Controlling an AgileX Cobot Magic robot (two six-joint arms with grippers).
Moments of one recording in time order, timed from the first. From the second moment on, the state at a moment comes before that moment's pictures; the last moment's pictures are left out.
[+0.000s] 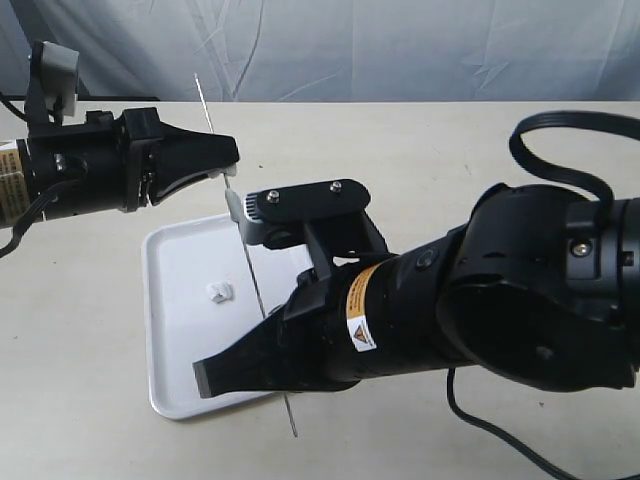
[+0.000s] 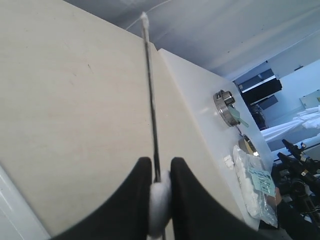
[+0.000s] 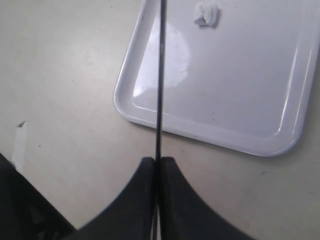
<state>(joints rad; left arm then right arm) -0.16 1.46 -0.62 1.22 -0.96 -1.73 1.09 1.47 -0.84 -0.02 0.36 0.60</state>
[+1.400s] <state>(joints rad) 0.00 1.46 -0.67 1.25 -0.90 -1.70 1.17 1.56 -0.79 -0.02 0.42 0.61</state>
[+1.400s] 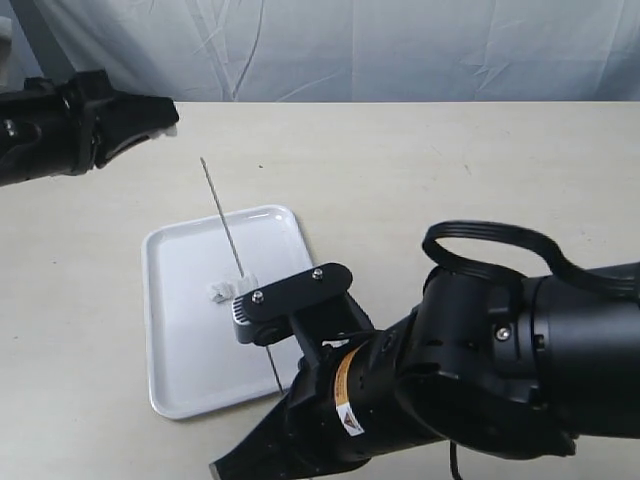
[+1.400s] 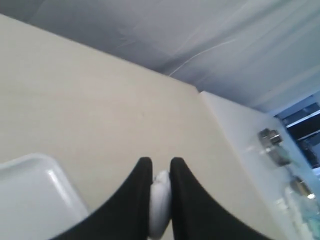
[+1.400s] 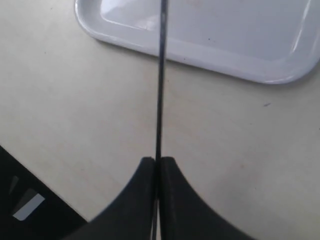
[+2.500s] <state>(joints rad) -0.15 1.90 -0.60 1.22 -0.78 -1.49 1.17 1.46 -0.79 -0.02 0.37 0.61</state>
